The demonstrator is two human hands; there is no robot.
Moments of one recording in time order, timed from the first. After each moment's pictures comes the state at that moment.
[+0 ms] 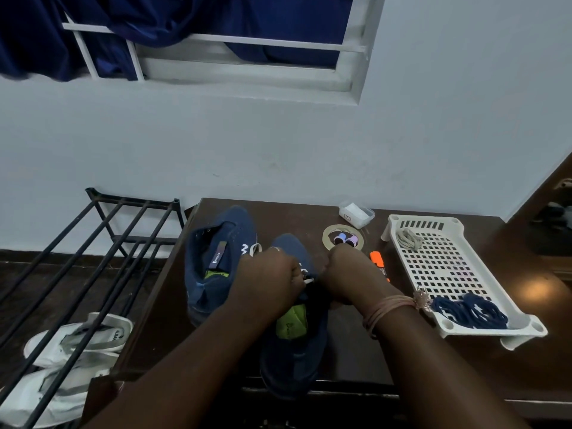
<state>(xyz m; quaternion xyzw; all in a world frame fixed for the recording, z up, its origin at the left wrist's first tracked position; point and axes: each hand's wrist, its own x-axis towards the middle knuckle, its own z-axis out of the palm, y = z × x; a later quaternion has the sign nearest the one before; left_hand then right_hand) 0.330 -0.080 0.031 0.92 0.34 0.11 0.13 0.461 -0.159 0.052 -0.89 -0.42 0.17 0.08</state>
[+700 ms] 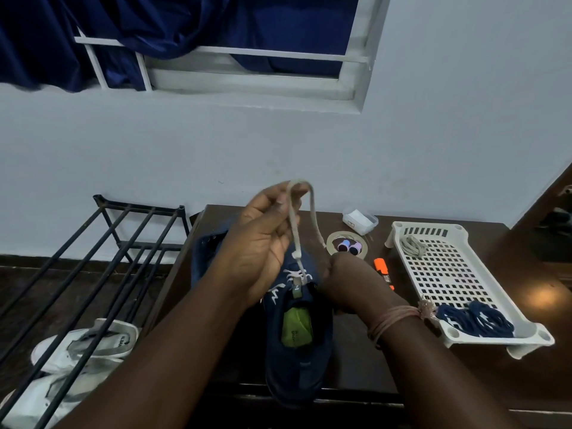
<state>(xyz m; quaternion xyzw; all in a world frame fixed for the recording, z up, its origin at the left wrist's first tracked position) 0.323 -0.076 0.105 0.43 0.12 0.36 0.82 0.456 -0.157 0.057 -0.87 -0.43 0.20 0.11</state>
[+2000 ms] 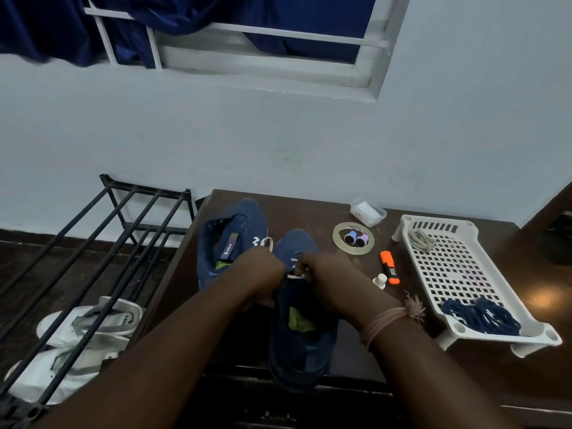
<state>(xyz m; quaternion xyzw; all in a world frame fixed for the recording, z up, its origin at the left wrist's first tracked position) 0.314 -0.062 0.044 0.68 0.50 0.04 0.53 0.435 -0.150 0.038 -0.81 -0.56 0.17 0.05</state>
